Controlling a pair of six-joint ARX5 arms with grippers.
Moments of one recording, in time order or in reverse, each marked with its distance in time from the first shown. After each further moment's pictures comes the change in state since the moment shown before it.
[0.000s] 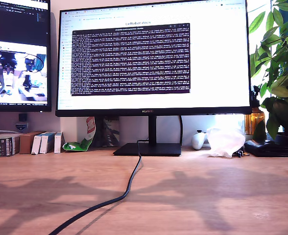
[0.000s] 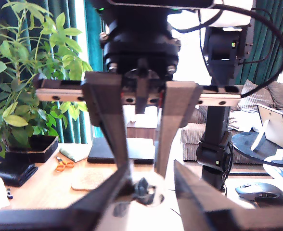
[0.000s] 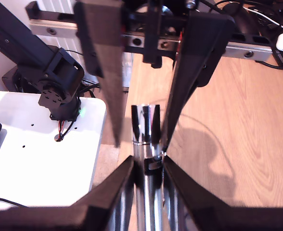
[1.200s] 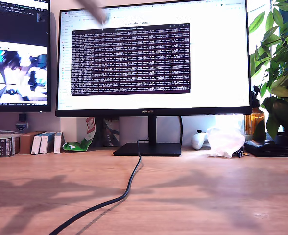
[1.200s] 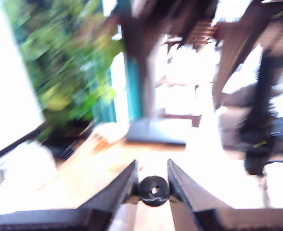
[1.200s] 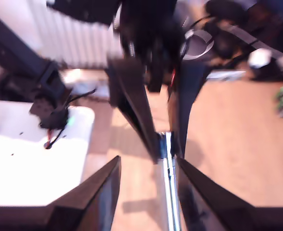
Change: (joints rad) left arm 0.001 0.000 0.000 -0.279 -0.212 0.304; right arm -0.032 -0.106 0.000 -0.005 0.031 0.003
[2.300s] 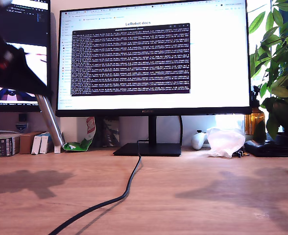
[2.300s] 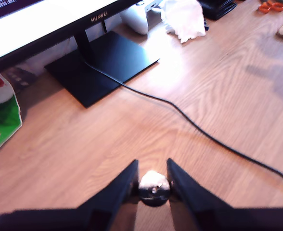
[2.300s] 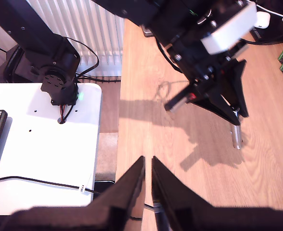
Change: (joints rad) left arm 0.002 0.328 0.000 -0.055 -0.652 0.251; right arm -0.034 -0.032 0.004 -0.171 0.002 0.000
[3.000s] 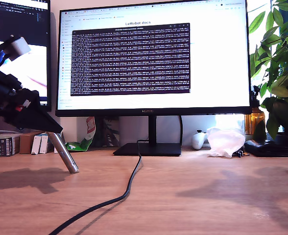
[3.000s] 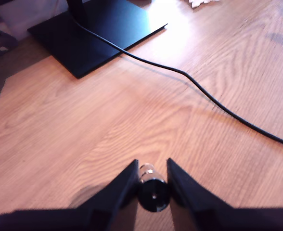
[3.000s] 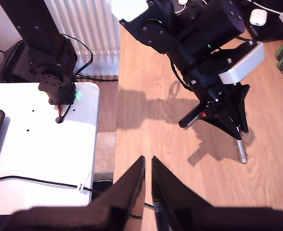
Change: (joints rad) left arm 0.005 0.216 0.000 0.158 0.001 0.003; right arm -0.011 0.000 0.000 -0.003 0.000 0.000
